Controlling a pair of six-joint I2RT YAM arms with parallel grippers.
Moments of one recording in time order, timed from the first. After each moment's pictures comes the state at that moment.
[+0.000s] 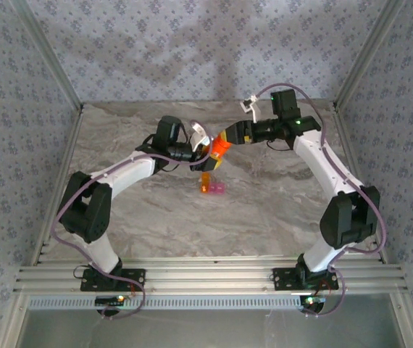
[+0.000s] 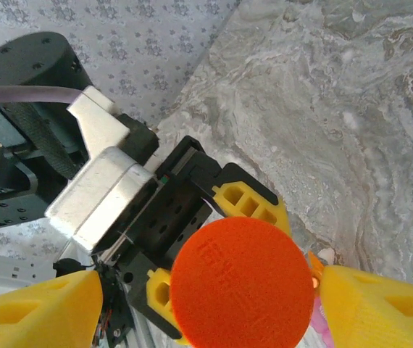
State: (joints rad) left arm -0.53 1.73 1.21 -0.02 0.85 0.19; right arm 0.28 1.63 1.51 -0.63 -0.91 0.14
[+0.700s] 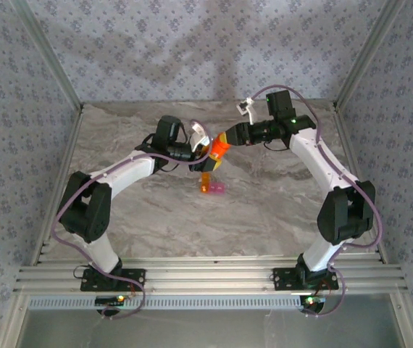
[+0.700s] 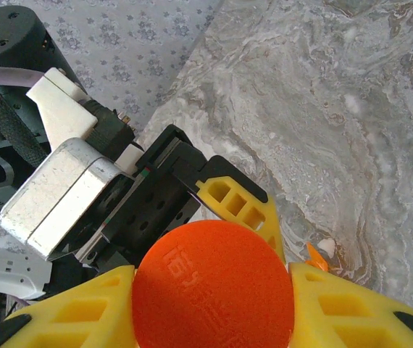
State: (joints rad) left arm -0.53 1.73 1.22 -0.06 0.87 0.19; right arm 0.30 1.67 1.53 -0.66 -0.90 0.12
